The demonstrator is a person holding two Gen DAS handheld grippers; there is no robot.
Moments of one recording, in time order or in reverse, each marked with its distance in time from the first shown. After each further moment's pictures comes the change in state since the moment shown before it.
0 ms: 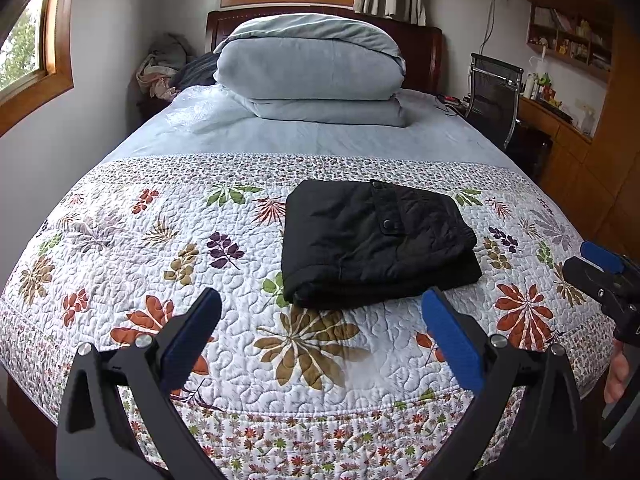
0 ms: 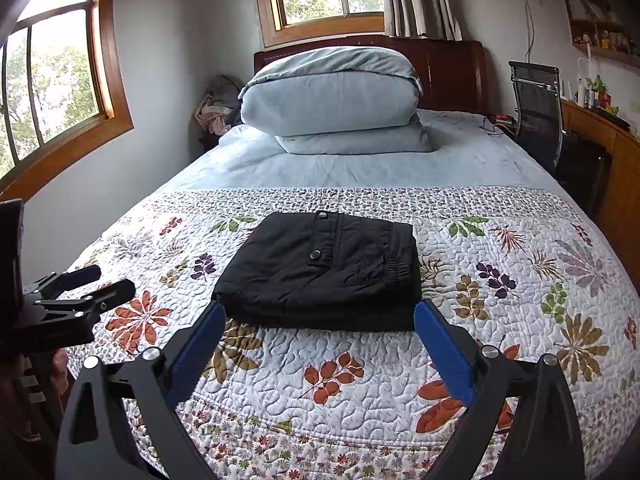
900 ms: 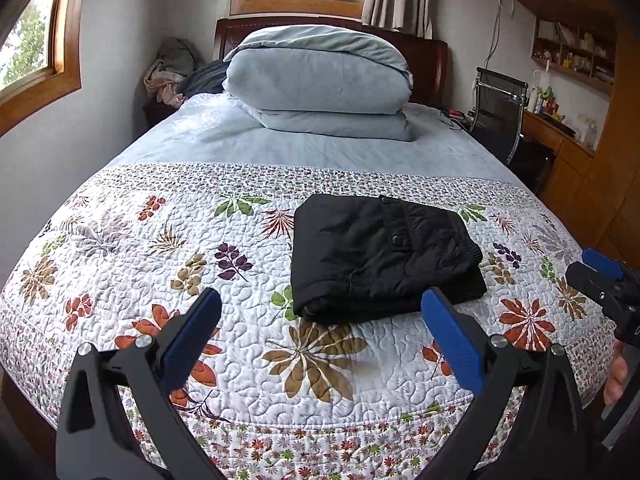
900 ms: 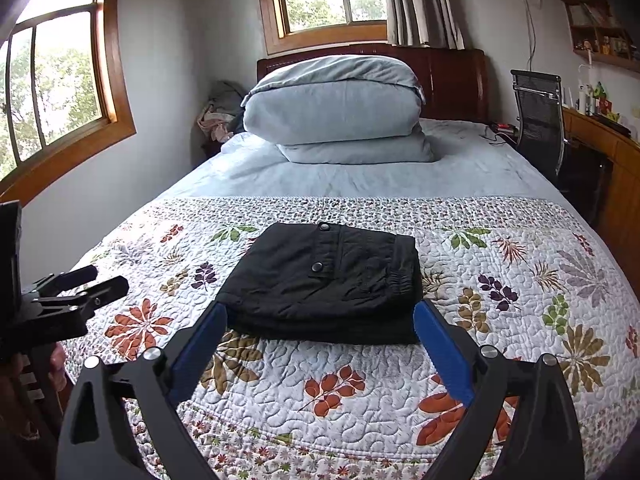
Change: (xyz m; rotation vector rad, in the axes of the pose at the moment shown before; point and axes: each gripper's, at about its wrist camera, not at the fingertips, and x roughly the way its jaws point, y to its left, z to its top) left arm -0.003 0.014 0.005 -0.023 -0.045 0.012; right arm 0.002 0.003 0.007 -0.011 -0.035 0.008
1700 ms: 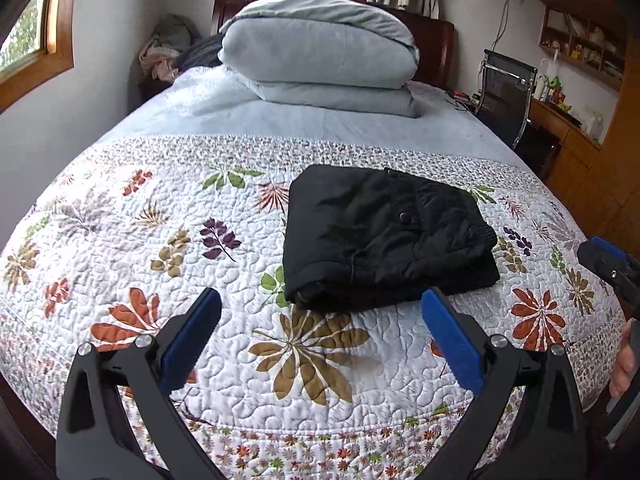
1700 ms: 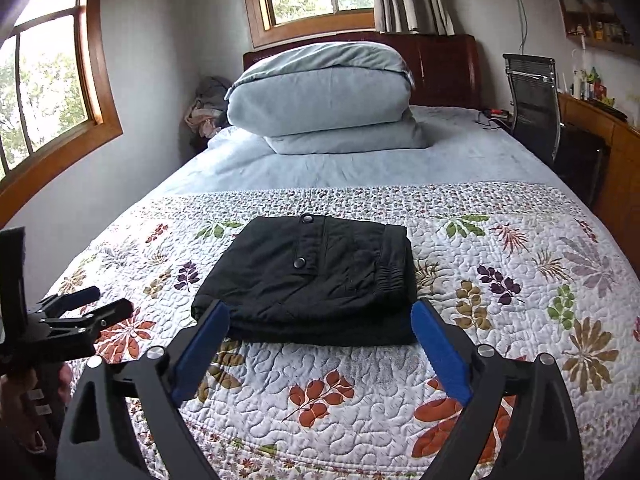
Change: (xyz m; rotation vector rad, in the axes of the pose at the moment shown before) left arm 0.044 0.000 -0.009 -0.019 0.075 -0.005; right arm 0.030 -0.019 -0.001 0.043 0.031 -0.021
